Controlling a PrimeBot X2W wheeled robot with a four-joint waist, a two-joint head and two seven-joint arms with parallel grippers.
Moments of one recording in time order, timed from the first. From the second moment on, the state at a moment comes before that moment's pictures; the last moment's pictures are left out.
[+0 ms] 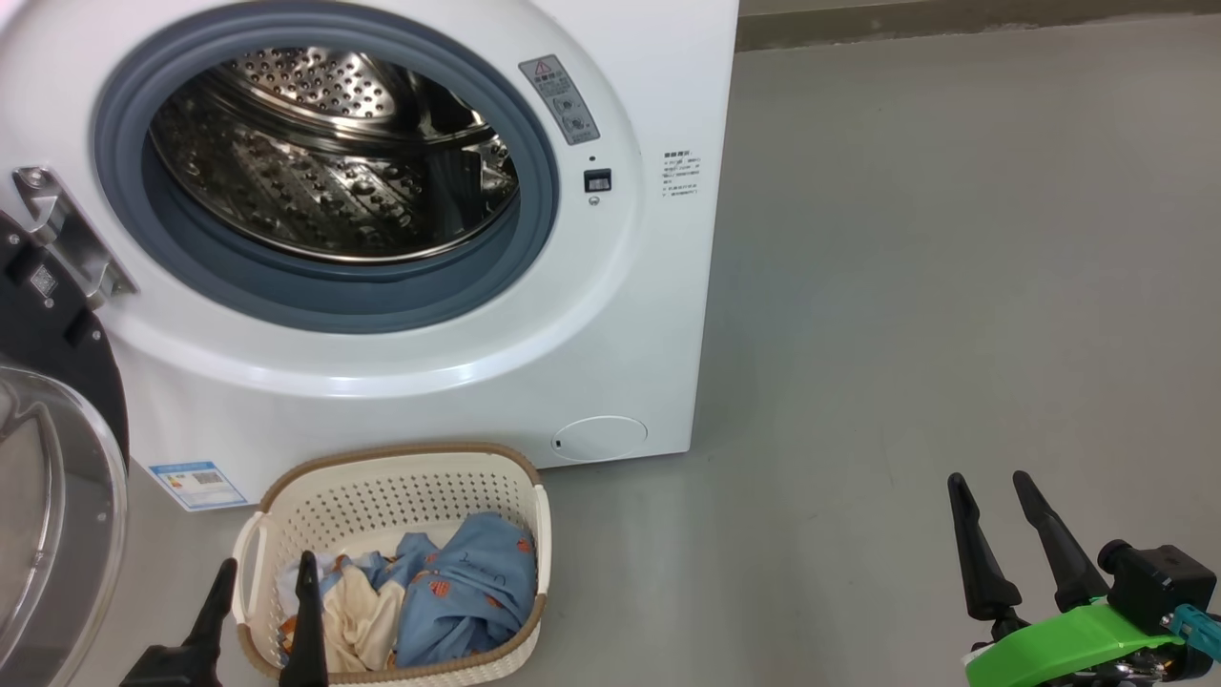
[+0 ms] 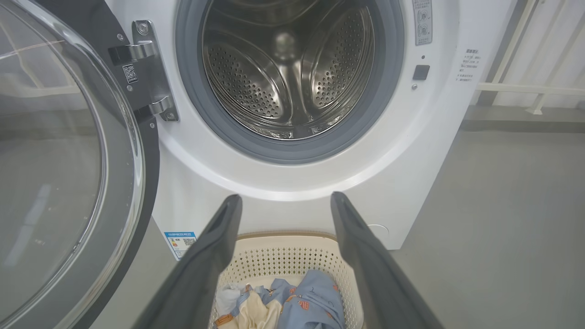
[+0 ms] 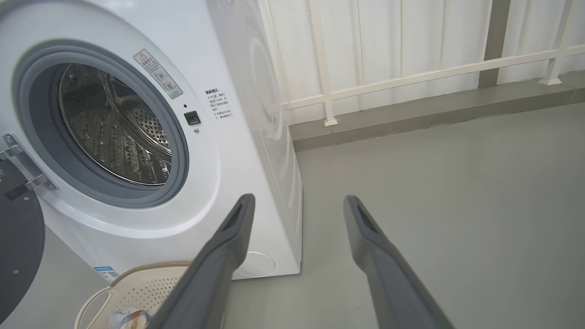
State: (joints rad) left arm 0.04 0.08 -0.02 0.18 -0.20 0.02 -0.25; right arm -0.04 -0.13 -0.03 0.22 0.35 0.13 -0.25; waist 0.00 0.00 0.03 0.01
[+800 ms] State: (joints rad) left arm 0.03 0.07 -0.01 0.21 -0.19 0.00 -0.25; right arm -0.04 -0.13 -0.03 0.23 0.35 0.13 -0.25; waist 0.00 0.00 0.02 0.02
